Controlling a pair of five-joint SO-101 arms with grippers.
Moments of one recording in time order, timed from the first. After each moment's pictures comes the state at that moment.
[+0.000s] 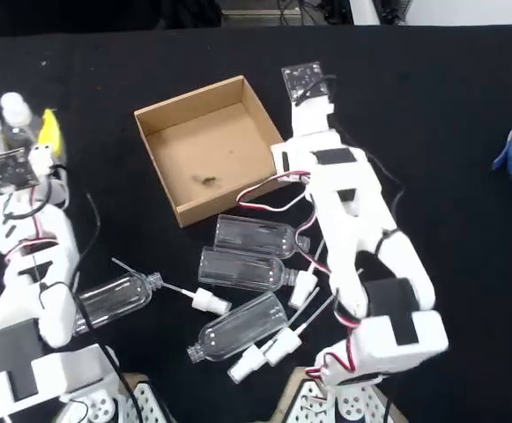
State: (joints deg) left arm -26.5 -10.9 64.6 -51.6 -5.4; right arm -7.5 5.4 24.2 34.6 4.8
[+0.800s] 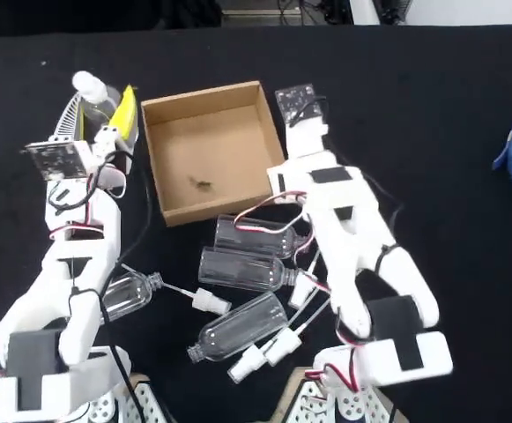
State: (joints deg) left arm -9.2 -14.5 63.3 -51.6 4.8; right arm -10.2 -2.2 35.6 34.3 4.7
